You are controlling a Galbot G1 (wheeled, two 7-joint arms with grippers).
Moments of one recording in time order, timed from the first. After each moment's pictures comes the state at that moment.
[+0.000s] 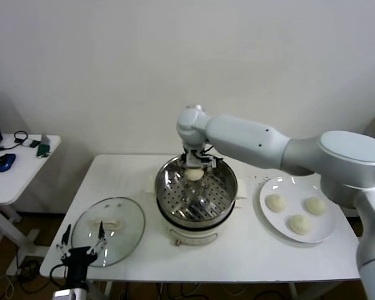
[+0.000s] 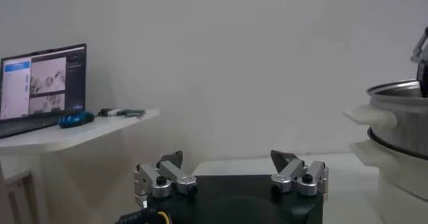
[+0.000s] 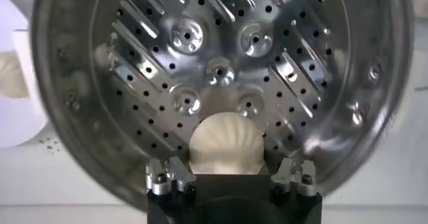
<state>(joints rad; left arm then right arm) 1.69 -1.53 -0.70 -1.98 0.00 -0.16 -0.09 0.43 1.37 -1.19 1.10 -0.48 0.53 -1.16</state>
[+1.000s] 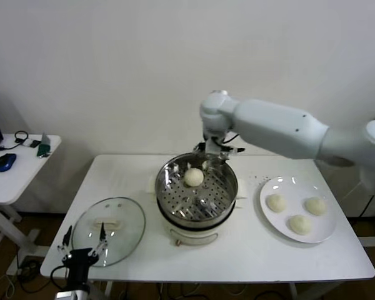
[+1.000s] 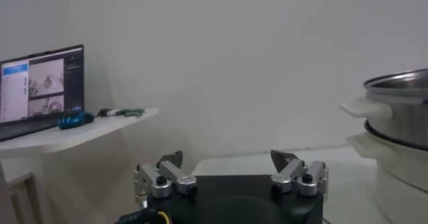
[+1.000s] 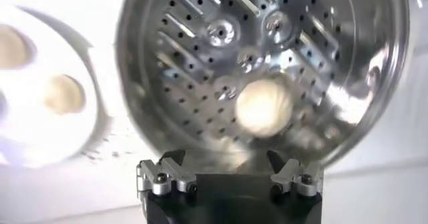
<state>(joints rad) 1.70 -1.54 -0.70 -1.98 0.02 -0.16 -0.09 0.67 1.07 -1.34 1.25 -0.08 0.31 -1.15</state>
